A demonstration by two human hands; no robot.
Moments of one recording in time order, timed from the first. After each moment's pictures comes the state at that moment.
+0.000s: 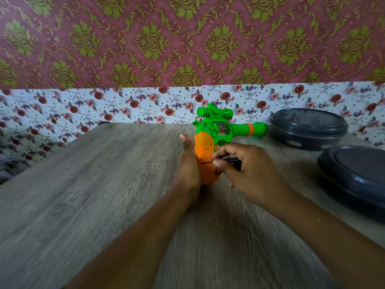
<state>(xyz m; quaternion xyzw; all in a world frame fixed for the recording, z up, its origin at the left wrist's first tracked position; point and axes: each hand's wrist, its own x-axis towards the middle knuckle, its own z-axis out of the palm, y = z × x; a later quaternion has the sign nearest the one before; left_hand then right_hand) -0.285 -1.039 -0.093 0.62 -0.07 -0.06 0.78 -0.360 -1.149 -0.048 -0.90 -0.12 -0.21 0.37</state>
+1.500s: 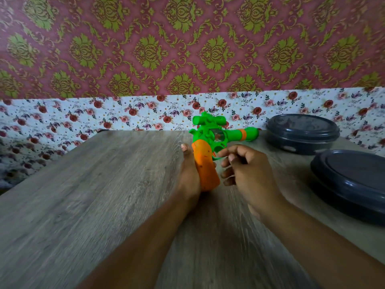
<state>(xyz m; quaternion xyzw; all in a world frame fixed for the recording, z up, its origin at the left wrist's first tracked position) -0.289 -1.045 -0.088 0.61 -0.08 -0.08 0.79 -0.353 -1.140 -0.053 -0.75 0.05 -0.23 0.62</state>
